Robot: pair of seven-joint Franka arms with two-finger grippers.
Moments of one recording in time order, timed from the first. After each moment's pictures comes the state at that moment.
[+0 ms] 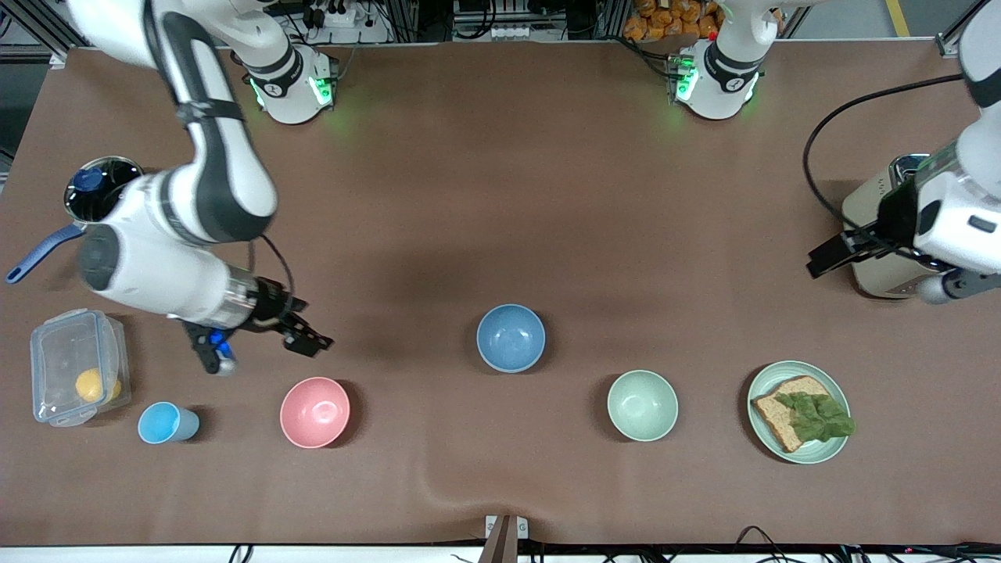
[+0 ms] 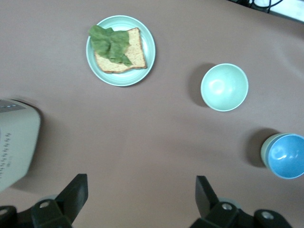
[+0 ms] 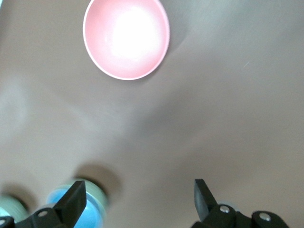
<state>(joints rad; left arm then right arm) 0.05 0.20 -0.20 -1.34 0.02 1.56 -0.43 0.34 0.37 -0.23 -1.65 0.46 1.96 0.67</state>
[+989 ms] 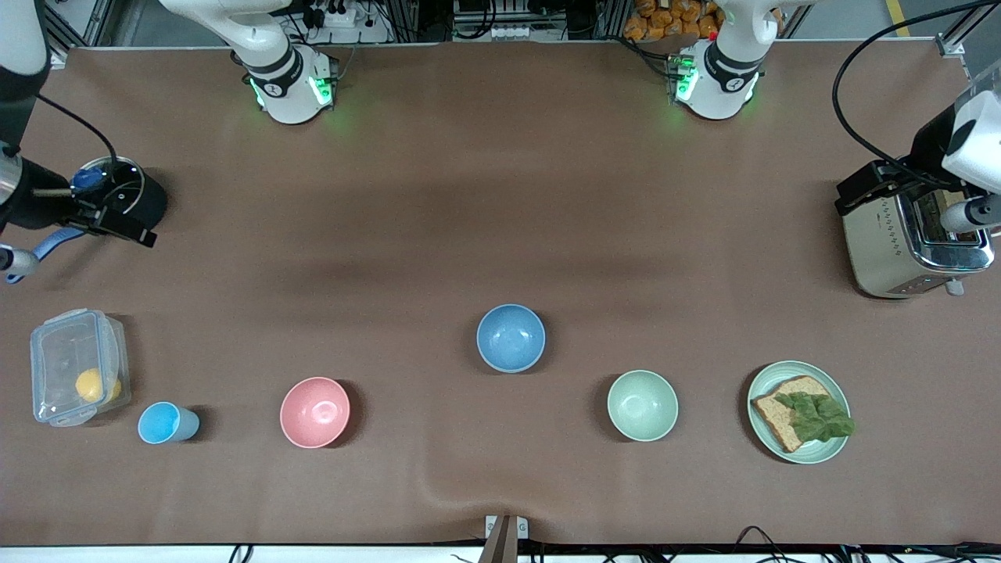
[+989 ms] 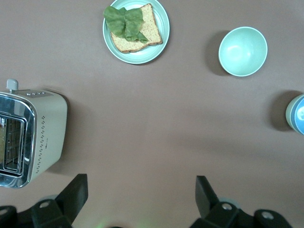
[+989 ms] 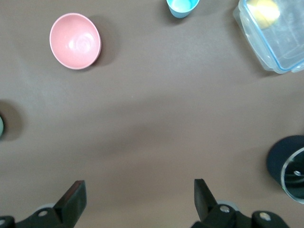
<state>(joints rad) 0.08 0.04 -0.20 -1.48 0.02 1.49 -0.28 0.00 0.03 -0.07 -1.64 0.09 1.58 0.17</state>
